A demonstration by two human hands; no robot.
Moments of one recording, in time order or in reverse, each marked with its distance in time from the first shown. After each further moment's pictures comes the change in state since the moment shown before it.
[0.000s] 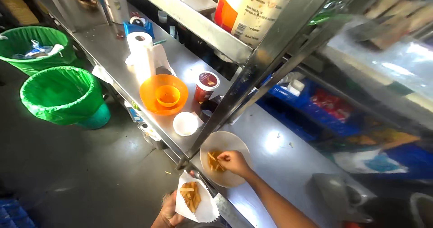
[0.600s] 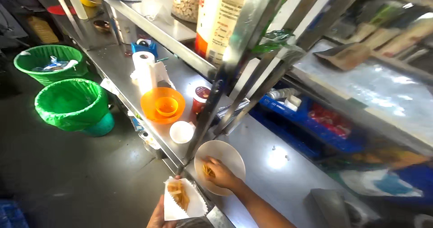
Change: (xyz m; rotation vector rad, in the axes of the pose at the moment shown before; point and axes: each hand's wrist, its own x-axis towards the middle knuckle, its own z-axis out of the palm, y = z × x) left_hand -0.013 -0.015 0.029 0.189 0.162 0.183; right_hand 0.008 0.008 0.019 -0.378 -0.203 -0.332
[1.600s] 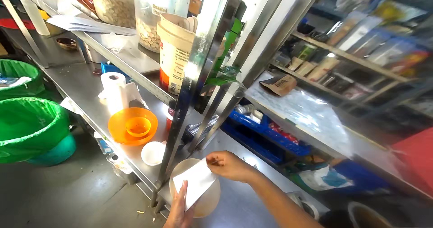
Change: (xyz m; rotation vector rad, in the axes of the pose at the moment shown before) left_hand 0.144 -0.087 0.056 0.118 0.427 0.005; right_hand -0.080 -0.068 -0.208 0.441 0.071 0.150
